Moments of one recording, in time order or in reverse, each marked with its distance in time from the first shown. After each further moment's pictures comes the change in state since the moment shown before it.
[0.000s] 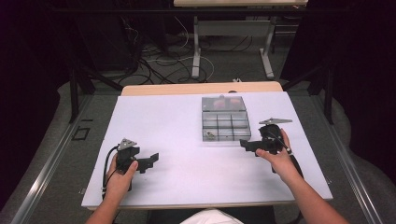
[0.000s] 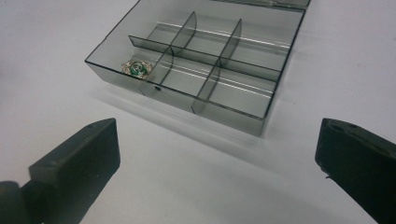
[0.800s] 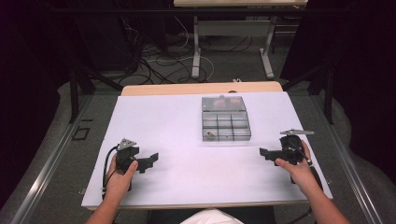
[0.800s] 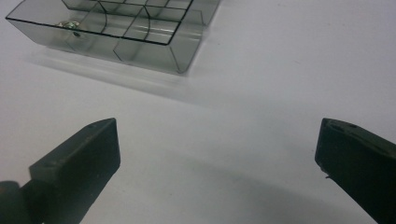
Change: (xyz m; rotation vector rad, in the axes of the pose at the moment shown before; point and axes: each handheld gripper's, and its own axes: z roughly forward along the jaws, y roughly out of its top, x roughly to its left) left arm 0.001 0.000 0.000 -0.002 0.008 0.003; right arm -0.049 -0.043 -0.024 0.028 -0.078 0.063
